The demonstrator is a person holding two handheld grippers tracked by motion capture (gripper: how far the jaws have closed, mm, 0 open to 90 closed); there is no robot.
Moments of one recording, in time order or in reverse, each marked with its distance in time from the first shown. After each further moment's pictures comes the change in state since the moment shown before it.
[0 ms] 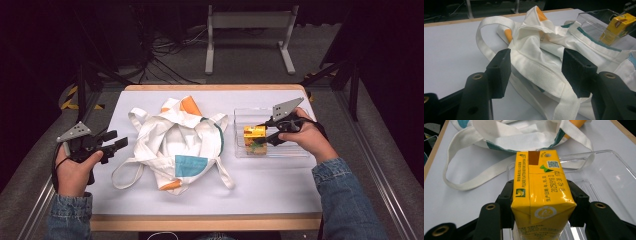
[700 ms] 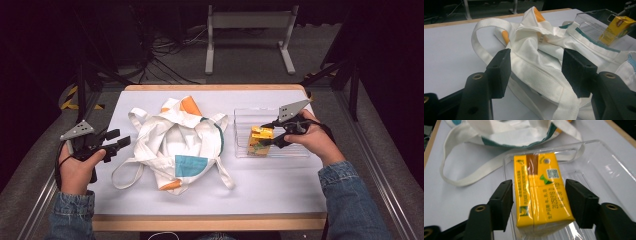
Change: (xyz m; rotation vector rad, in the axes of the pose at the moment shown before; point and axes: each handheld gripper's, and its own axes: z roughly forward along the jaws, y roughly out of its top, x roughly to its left) left arm -0.001 0.003 0.006 0.000 -0.012 0.013; right arm 0.004 -0.009 -0.013 0.005 -0.053 0.042
